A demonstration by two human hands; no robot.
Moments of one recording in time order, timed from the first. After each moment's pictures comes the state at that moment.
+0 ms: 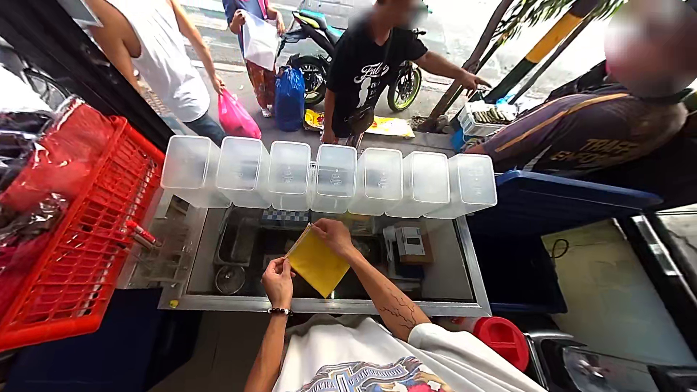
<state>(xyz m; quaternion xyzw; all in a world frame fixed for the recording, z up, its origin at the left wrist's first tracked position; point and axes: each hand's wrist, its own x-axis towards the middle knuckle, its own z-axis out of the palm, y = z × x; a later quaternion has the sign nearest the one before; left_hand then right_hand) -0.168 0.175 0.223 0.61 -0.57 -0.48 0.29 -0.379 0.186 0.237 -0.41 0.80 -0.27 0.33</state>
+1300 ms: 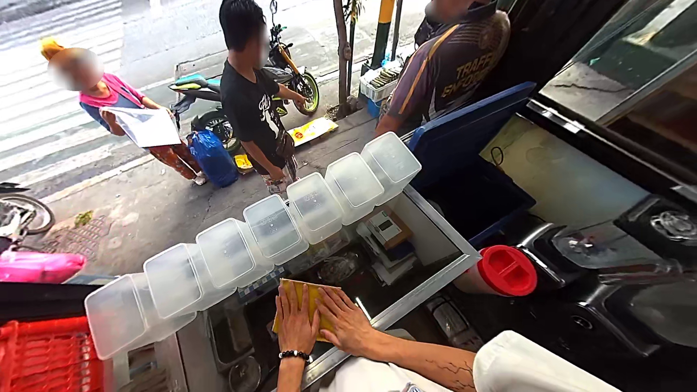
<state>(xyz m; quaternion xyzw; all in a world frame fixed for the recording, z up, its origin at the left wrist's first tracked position) -0.205 0.137 0.185 0.14 -0.99 -0.03 0.04 -0.279 0.309 0.179 -0.49 0.84 -0.19 0.09</state>
